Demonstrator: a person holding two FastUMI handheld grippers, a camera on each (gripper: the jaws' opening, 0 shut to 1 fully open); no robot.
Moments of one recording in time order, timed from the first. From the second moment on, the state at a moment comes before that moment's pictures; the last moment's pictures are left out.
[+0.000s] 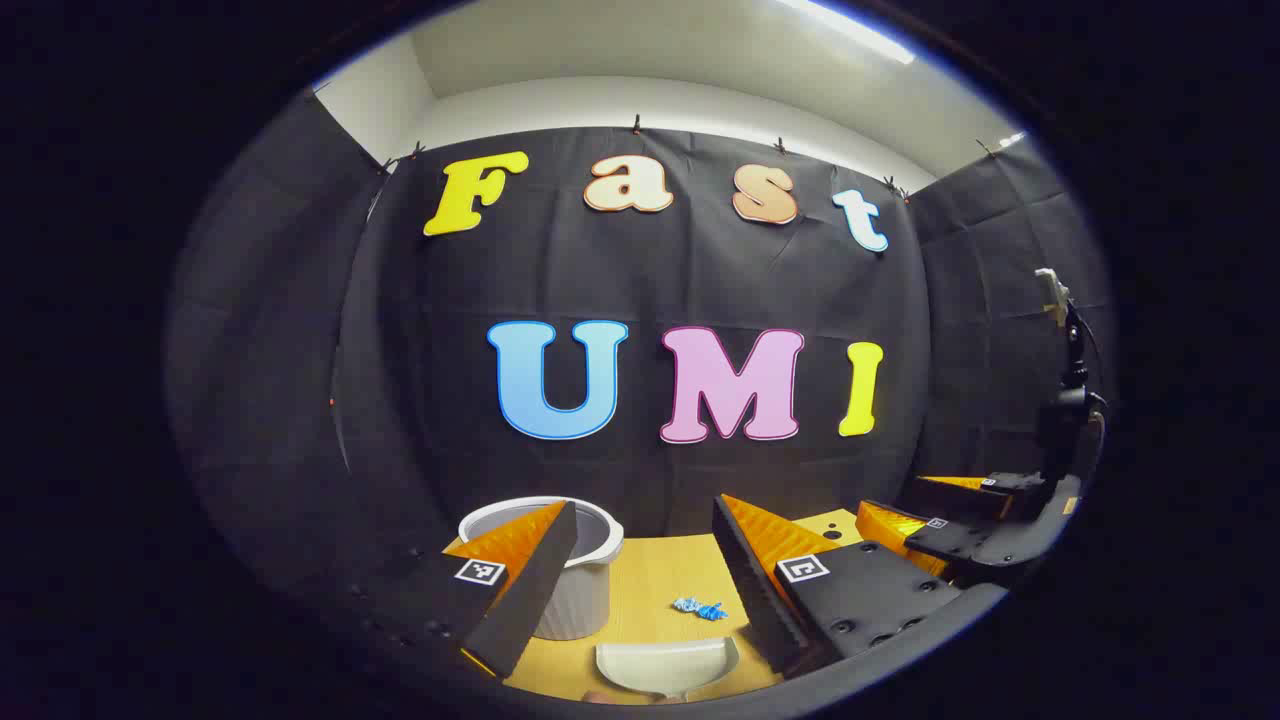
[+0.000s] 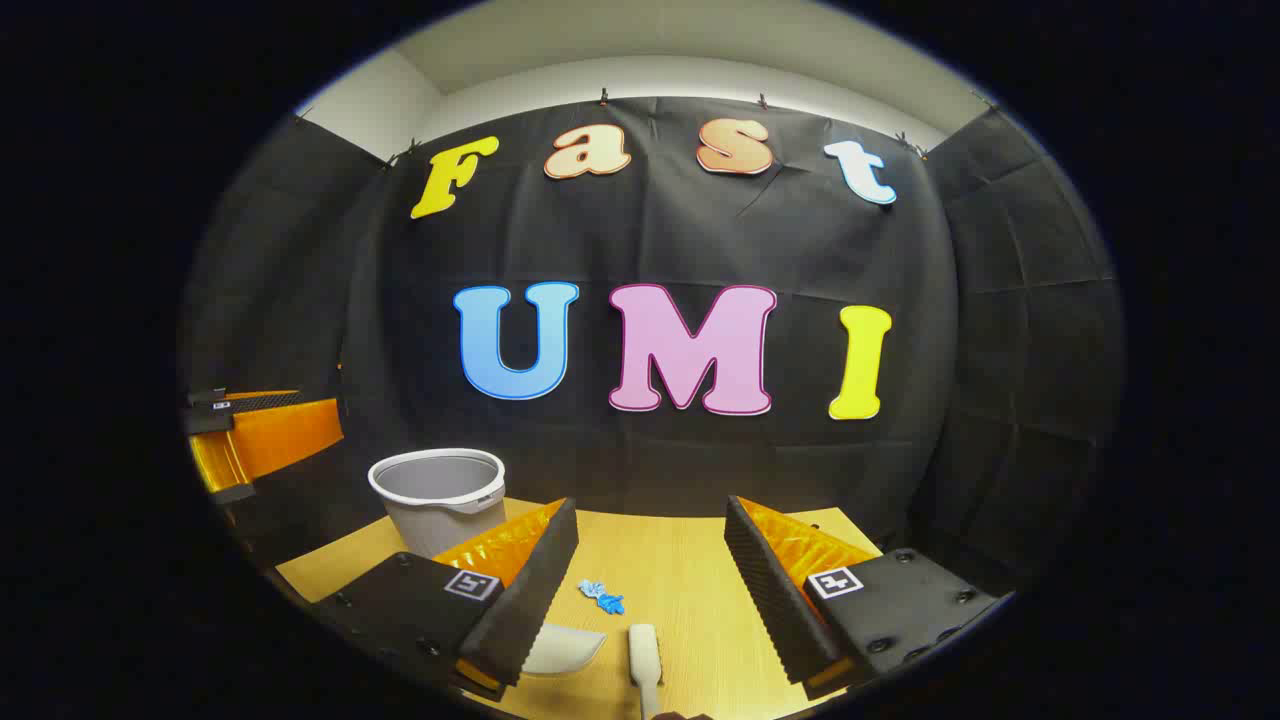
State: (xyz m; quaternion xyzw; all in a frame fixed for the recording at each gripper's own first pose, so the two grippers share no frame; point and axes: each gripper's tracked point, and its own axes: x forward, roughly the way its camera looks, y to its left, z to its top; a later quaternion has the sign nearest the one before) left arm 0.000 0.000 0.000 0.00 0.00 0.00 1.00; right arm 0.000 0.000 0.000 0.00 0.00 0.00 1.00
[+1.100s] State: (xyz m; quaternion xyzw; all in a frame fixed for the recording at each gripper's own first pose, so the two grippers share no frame) left arm -0.010 0.025 -0.035 -0.05 0.04 0.09 0.99; right arm 0.022 0.021 -0.041 0.04 0.05 0.07 1.00
